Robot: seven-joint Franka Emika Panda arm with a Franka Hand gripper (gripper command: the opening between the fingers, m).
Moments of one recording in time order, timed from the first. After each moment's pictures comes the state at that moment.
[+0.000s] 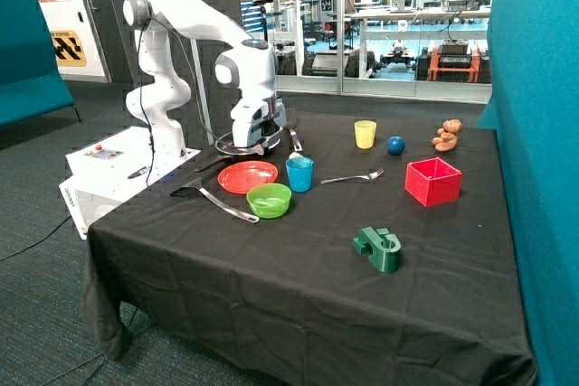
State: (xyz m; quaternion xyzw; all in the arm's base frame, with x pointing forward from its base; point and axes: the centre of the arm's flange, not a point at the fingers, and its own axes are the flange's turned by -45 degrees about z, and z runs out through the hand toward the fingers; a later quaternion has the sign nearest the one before) arm 0.555 -0.186 0.389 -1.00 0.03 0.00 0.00
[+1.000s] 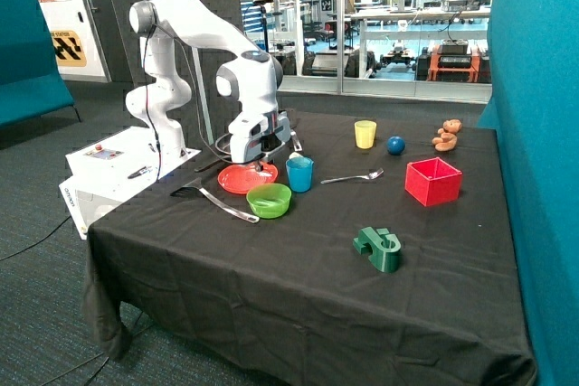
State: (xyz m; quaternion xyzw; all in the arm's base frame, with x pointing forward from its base) arm 0.582 -0.230 0.371 -1.00 0.08 0.00 0.00
